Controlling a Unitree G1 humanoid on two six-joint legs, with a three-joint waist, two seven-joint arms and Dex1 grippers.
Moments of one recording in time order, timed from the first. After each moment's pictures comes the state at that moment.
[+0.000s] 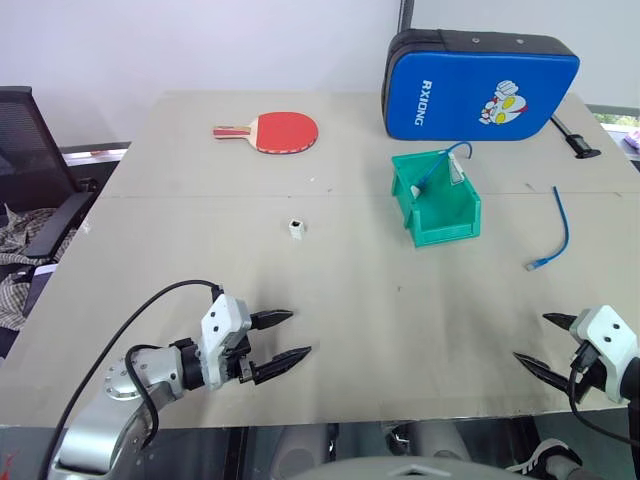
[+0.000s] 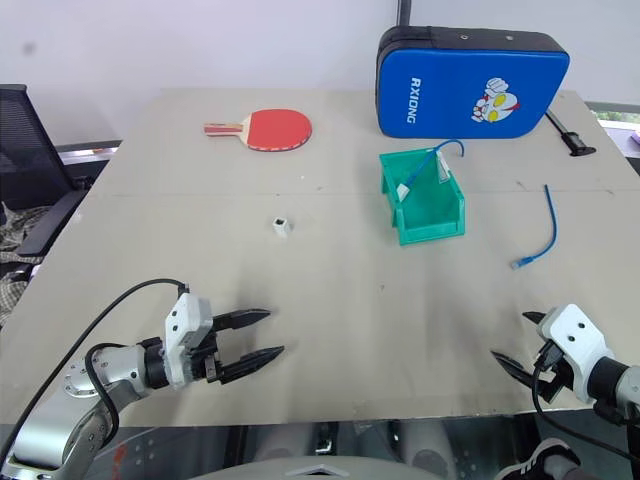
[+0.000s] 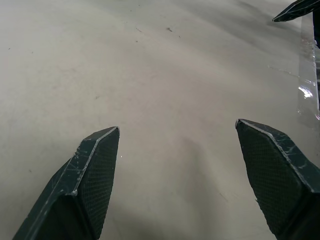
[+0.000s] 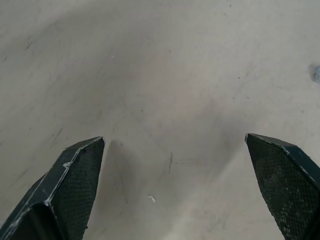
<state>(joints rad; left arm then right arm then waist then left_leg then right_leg) 0.29 0.72 0.12 -0.42 -0.51 0.29 -1.00 0.50 -0.77 -0.40 -0.45 0.30 0.34 0.87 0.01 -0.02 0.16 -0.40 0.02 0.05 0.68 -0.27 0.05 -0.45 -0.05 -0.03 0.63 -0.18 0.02</state>
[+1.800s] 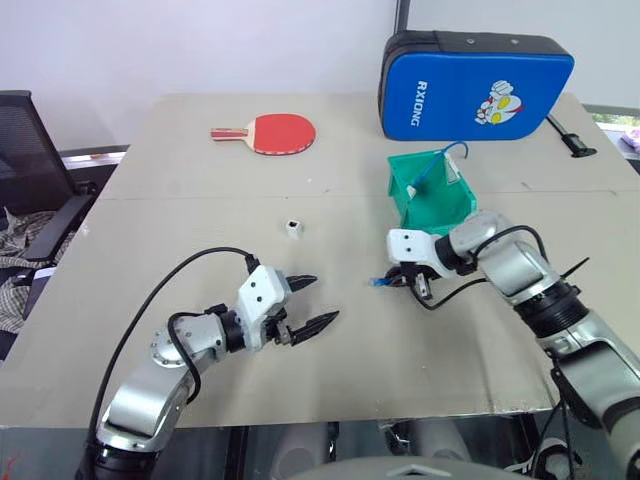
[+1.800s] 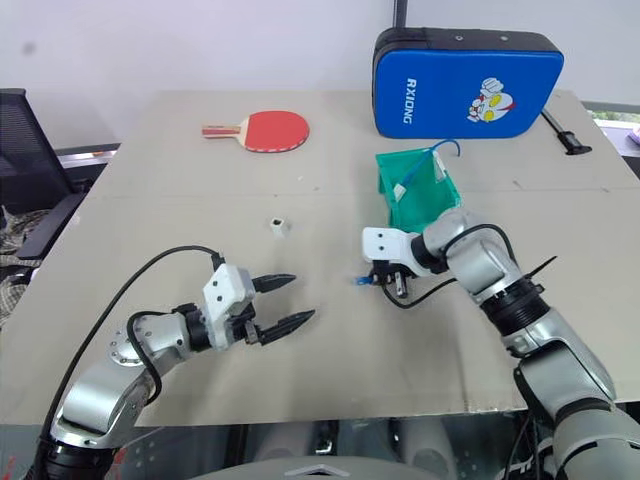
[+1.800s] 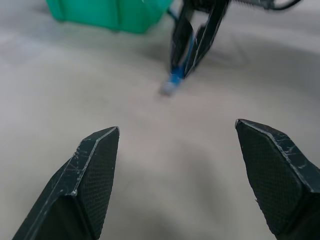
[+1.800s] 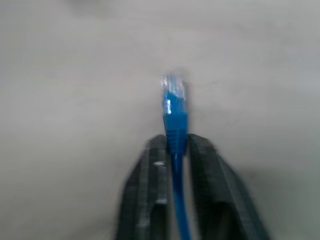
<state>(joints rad) 0.04 0.67 -0.05 -0.42 -0.35 0.33 -0.82 -0.75 -0.49 0.49 0.14 -0.17 0.42 1.29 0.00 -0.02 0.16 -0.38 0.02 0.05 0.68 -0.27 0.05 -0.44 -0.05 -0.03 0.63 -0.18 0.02</state>
